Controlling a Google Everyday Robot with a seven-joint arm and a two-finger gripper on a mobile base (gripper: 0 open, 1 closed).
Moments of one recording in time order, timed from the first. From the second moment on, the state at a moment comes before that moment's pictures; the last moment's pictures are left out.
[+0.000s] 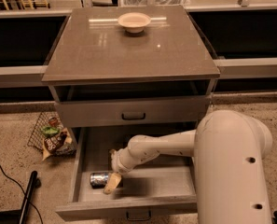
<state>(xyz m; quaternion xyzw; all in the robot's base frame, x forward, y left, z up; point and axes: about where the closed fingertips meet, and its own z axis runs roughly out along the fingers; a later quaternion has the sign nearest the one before) 0.536 0.134 0.391 -0.64 0.68 0.25 0.24</state>
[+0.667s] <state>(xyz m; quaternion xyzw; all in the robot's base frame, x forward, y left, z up) 0.531 0.145 0.372 -0.64 0.68 0.25 0.24</state>
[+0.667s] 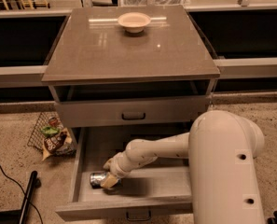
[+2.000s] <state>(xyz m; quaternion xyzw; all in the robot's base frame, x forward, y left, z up) 0.508 0.036 0.528 -0.71 0.62 0.18 0.28</state>
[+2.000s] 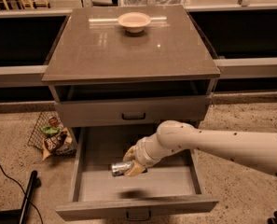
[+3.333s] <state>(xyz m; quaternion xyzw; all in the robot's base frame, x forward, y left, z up) 0.526 0.029 0.697 -0.76 0.52 0.19 0.34</state>
